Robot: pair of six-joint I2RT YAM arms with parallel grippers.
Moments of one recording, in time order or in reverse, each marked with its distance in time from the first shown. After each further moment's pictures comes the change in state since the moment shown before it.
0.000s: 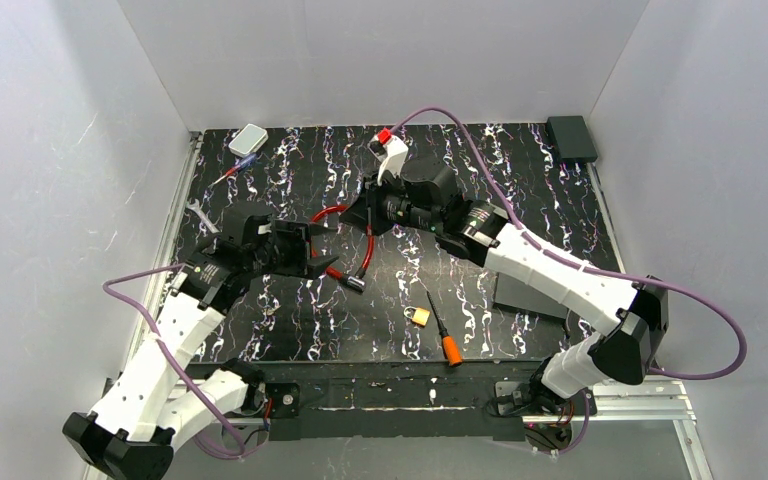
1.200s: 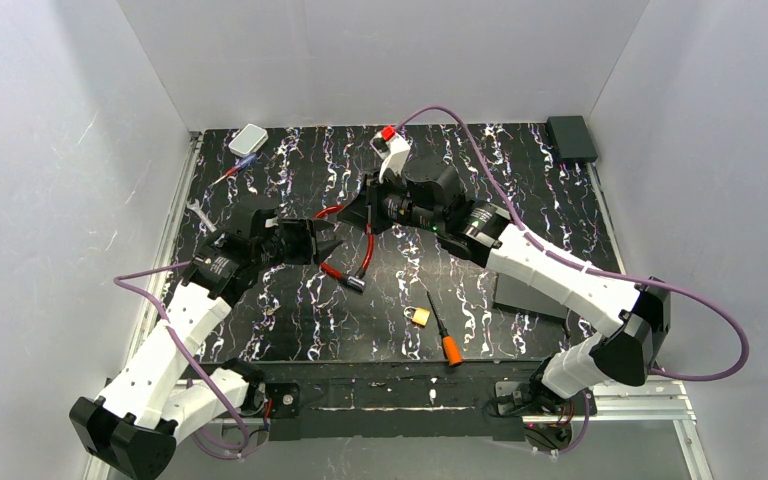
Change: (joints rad) left arm 0.000 0.055 -0.027 0.109 -0.029 -0.068; right arm -0.002 -0.009 0.000 0.023 -0.007 0.049
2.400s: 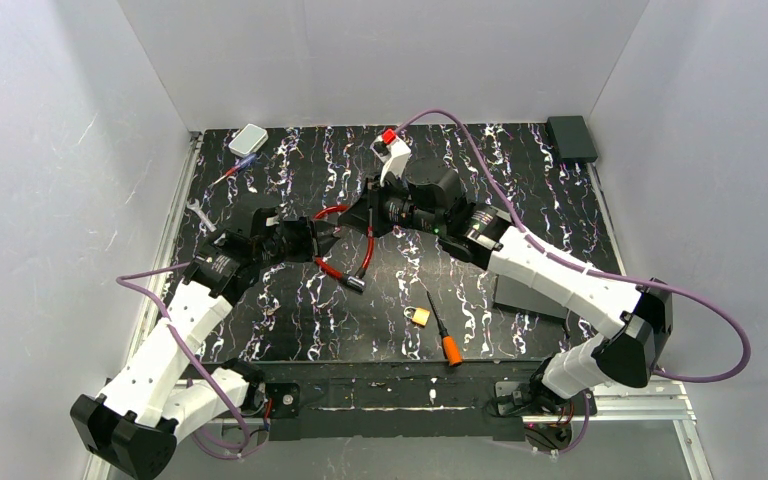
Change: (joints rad) left arm 0.000 0.008 0.001 0.026 0.004 -0.033; right arm 0.000 -0.013 -0.029 0.016 -0.018 0.003
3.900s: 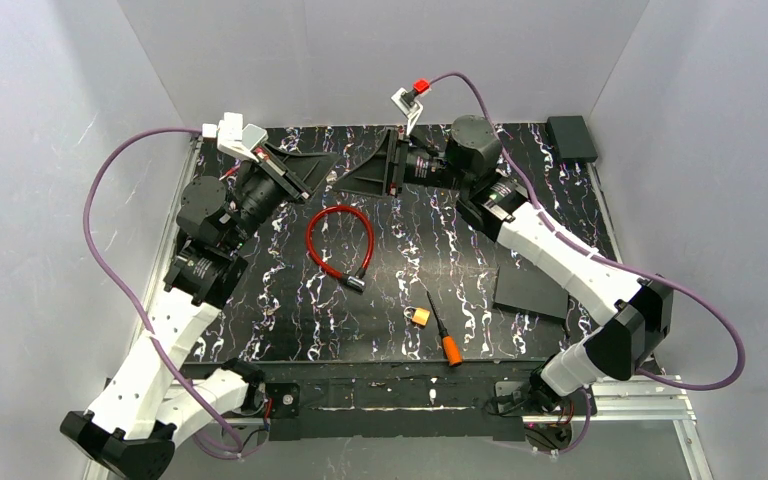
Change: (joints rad) left arm 0.000 -0.036 0.115 0.687 0.037 1.097; right arm -0.202 0.037 0.072 0.328 -0.521 0.337
